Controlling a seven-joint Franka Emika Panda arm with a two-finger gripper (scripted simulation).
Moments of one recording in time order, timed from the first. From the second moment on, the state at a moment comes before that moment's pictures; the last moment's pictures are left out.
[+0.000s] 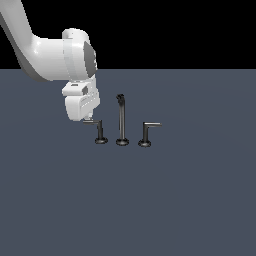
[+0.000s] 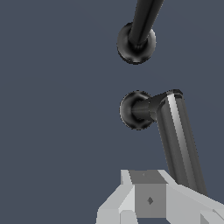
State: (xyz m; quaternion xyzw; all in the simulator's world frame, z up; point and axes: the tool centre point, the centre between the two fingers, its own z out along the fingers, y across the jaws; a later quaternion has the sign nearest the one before) arm 0.077 0.158 0.098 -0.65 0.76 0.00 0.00
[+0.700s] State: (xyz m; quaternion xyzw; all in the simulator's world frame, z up) arm 0.049 0.157 0.098 -0.65 0.76 -0.01 0.01
